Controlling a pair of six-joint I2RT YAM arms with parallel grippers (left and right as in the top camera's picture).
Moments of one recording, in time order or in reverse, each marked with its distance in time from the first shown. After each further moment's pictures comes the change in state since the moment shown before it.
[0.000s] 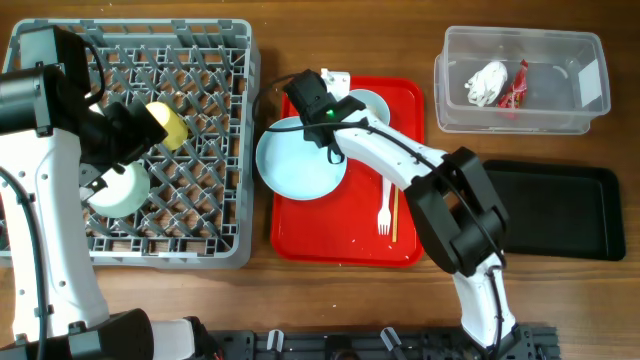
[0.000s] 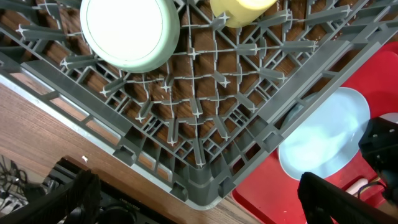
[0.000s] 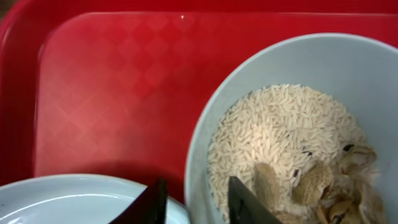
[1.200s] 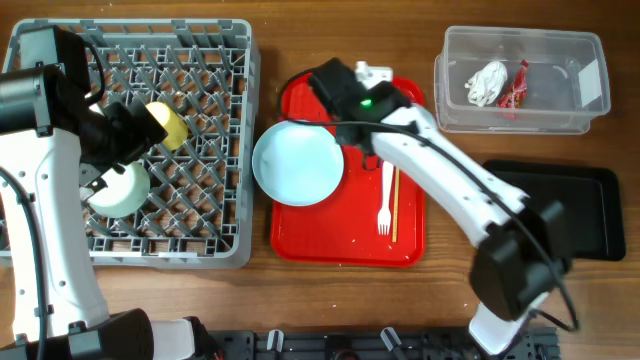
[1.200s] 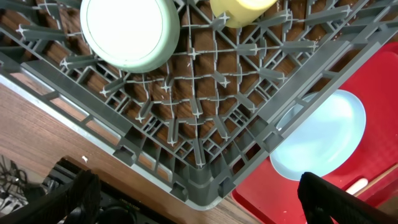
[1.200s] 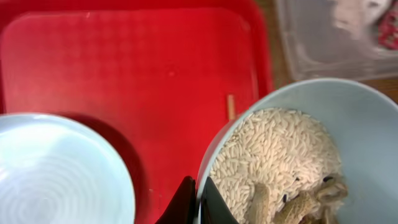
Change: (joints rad) left arm 0.000 0.000 0.000 0.000 0.000 0.000; right arm -0.036 -0.321 0.000 -0.462 0.062 0.082
